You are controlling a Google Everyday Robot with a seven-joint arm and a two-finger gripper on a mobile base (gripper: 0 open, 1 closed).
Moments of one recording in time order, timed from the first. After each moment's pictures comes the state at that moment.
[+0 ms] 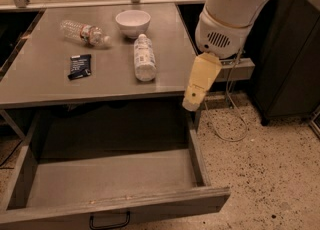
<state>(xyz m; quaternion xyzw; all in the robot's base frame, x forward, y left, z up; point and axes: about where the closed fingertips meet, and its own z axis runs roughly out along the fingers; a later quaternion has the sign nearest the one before) 0.497 -0.095 0.940 -0.56 0.82 0.00 0.13</state>
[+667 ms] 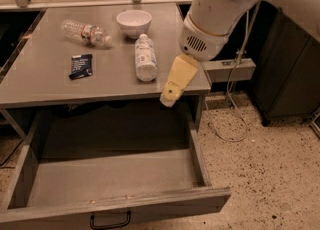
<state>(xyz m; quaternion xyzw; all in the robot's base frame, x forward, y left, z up) 0.521 -0.067 0.923 -0.50 0.85 0.03 0.16</state>
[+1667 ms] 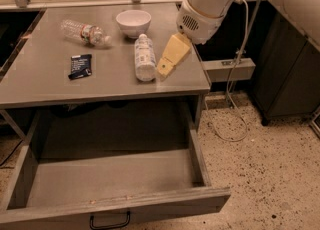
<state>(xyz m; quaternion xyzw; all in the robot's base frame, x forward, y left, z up) 0.580 -0.063 0.924 -0.44 0.88 0.06 0.16</state>
